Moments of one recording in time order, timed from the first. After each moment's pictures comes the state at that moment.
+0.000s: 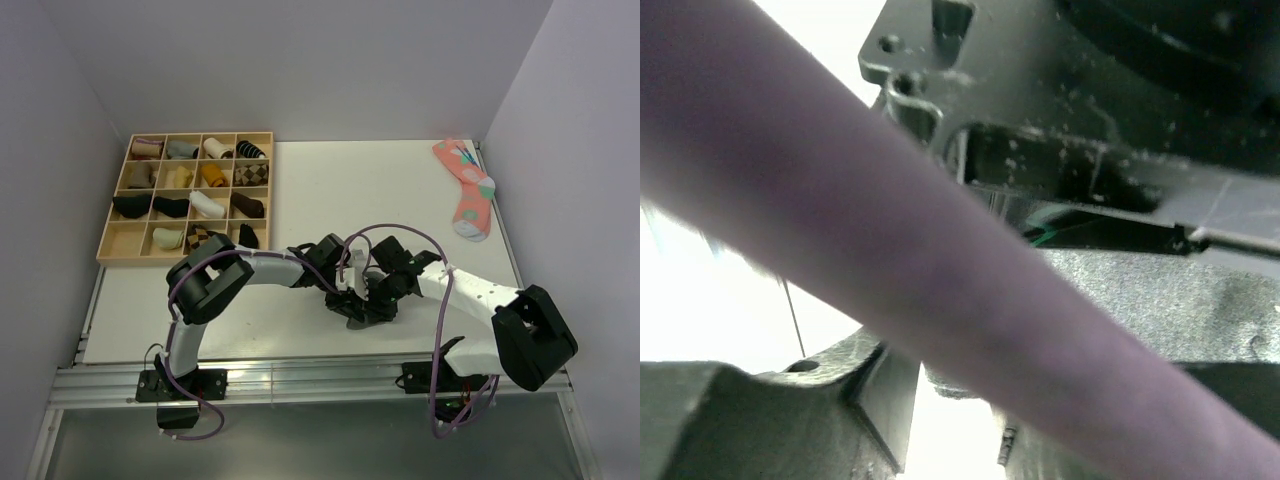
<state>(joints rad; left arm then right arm) -0.94 2.03 1.15 -0.07 0.63 -0.90 0.57 1.29 0.64 -0.67 -0.49 -0.80</state>
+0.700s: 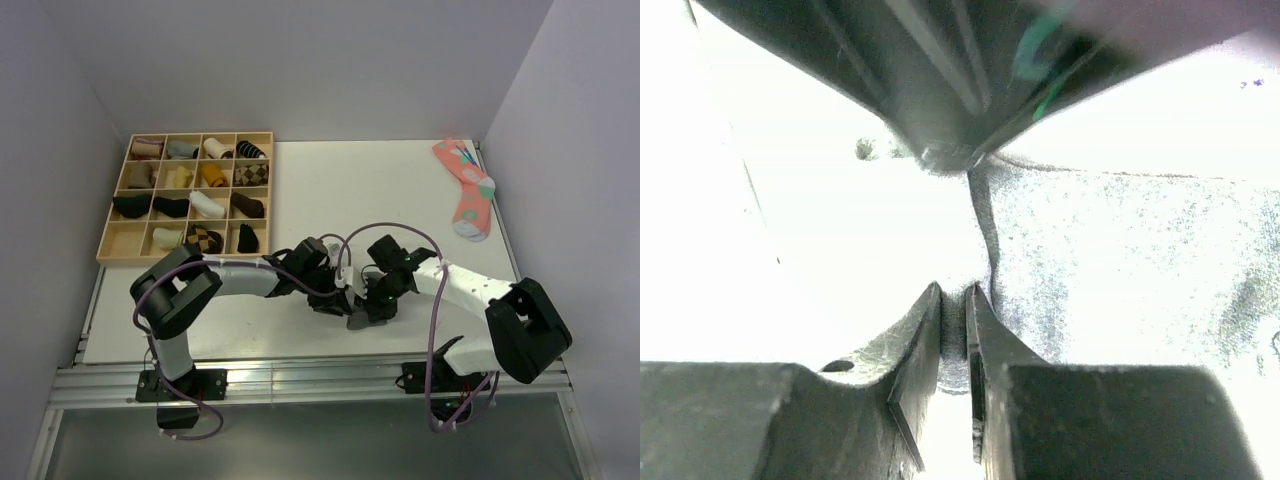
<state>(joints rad) -0.92 1.83 0.93 0.04 0.47 -0.94 0.57 1.34 0.66 -0.69 -0.46 -0.75</state>
